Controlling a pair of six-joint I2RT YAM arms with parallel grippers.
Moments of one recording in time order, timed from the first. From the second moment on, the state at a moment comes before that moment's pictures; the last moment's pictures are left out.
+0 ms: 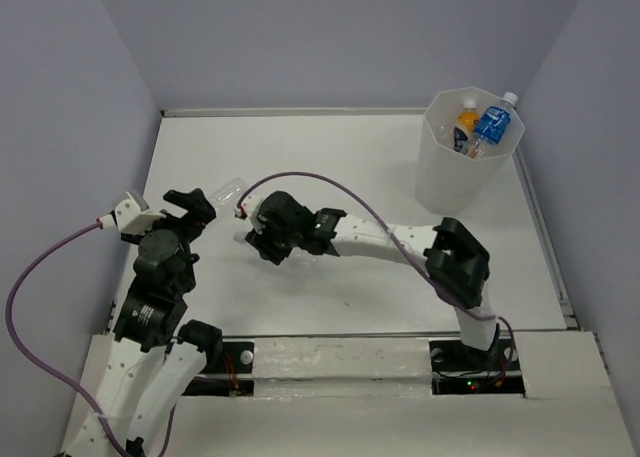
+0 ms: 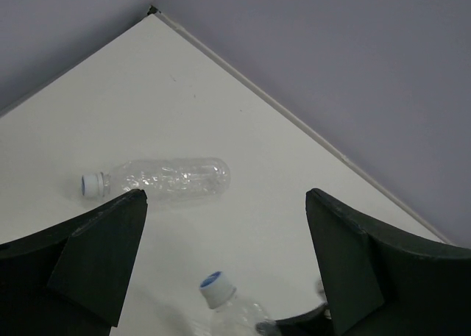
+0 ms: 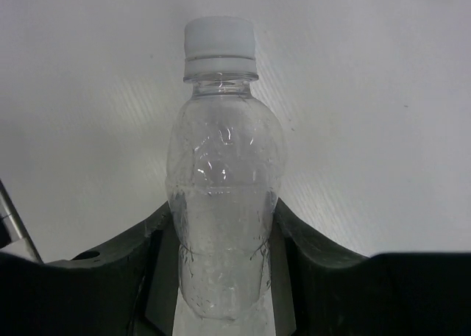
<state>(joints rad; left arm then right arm) -0.35 0.45 0.73 -0.38 -0.66 -0.62 1.10 2.06 1.63 -0.31 -0.06 -0.02</state>
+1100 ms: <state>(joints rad) -0.30 0.81 0.64 -0.33 -0.49 -0.97 0.15 1.46 1.21 0.42 0.30 0.20</state>
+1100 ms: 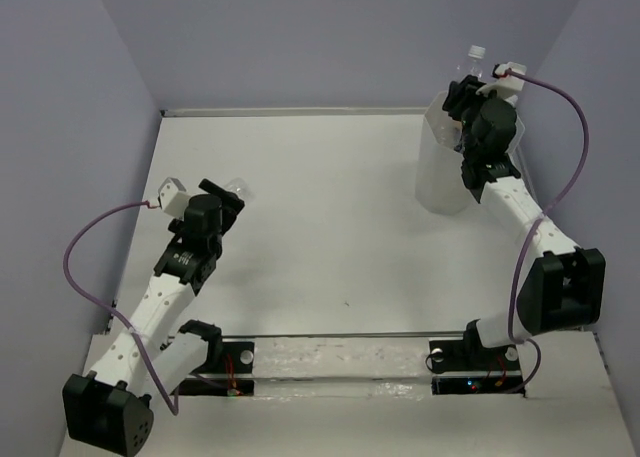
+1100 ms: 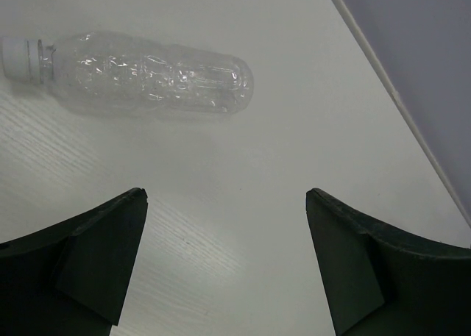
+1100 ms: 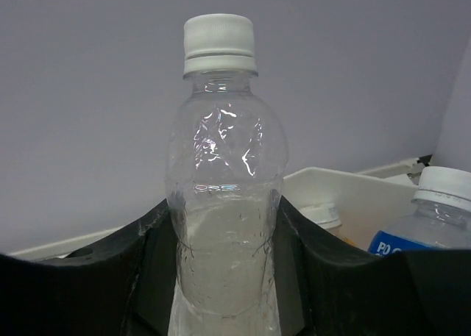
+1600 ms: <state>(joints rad) -0.09 1.04 0.61 -0.25 -0.52 -1.10 0.14 1.36 1.19 0.34 0.30 0.33</state>
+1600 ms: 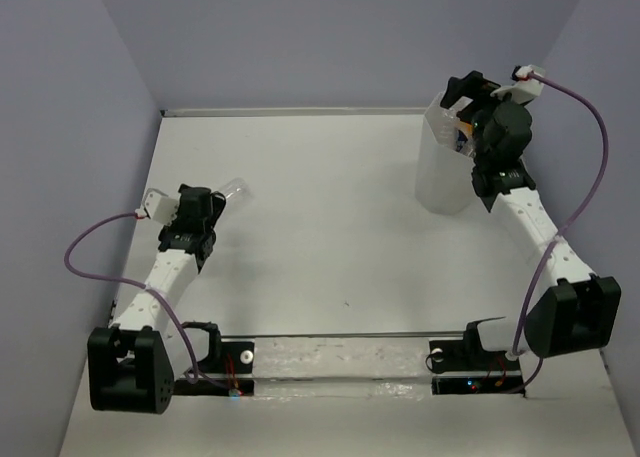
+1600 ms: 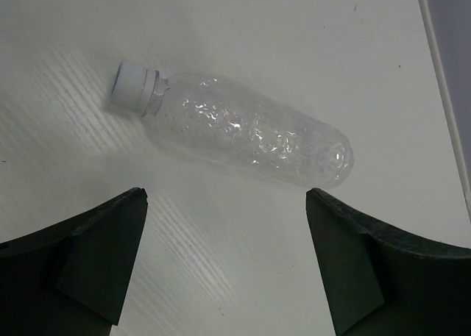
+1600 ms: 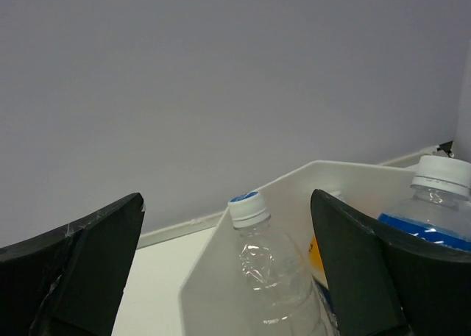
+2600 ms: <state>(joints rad) 0.01 1.64 0.89 -0.19 -0.56 -1.25 0.28 1.19 1.04 0.14 -0.46 0.33</state>
